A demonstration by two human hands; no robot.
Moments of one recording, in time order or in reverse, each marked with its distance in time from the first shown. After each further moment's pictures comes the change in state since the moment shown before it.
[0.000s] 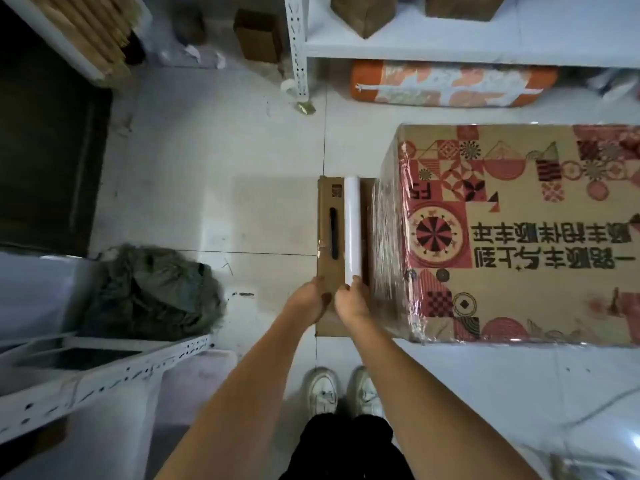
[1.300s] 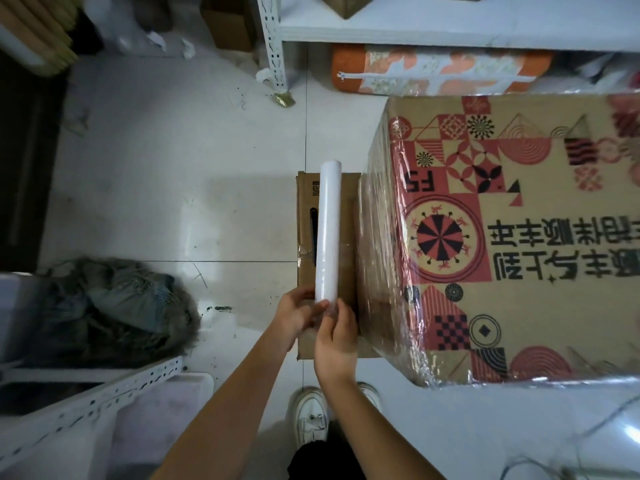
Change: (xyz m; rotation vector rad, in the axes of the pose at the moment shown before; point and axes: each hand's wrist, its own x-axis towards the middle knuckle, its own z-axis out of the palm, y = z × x) left_hand 0.069 -0.015 0.041 -0.765 0.031 -0.054; right_hand 0.027 0.053 0.040 0.258 0.194 -0.162
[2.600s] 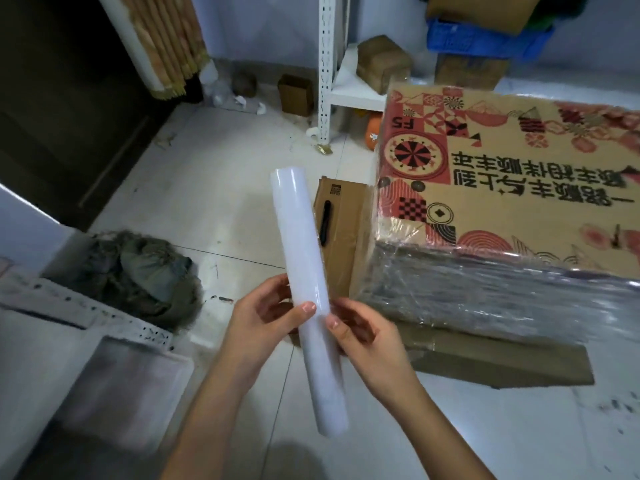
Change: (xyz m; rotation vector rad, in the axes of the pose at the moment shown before) left_hand -0.190 -0.073 0.037 -0.371 0.134 0.689; right_hand -0.080 0.074 -0.135 0.232 -0.565 -0.654
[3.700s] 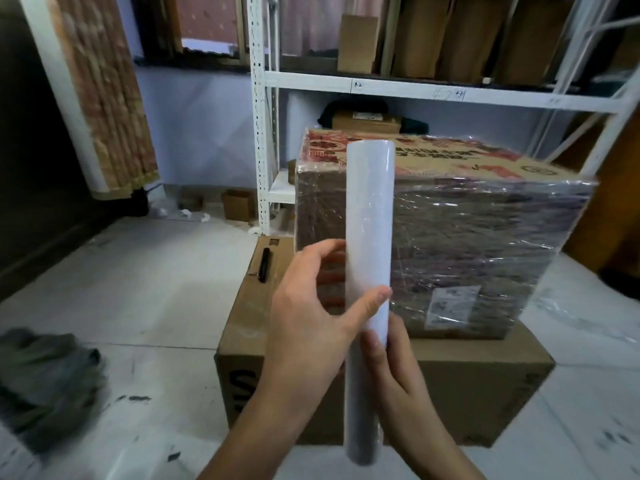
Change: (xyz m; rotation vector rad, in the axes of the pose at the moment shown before) left_hand -0.059 -0.098 0.089 0.390 -0.062 0.734; right_hand -0.079 0.131 -0.036 -0.048 0.281 -0.499
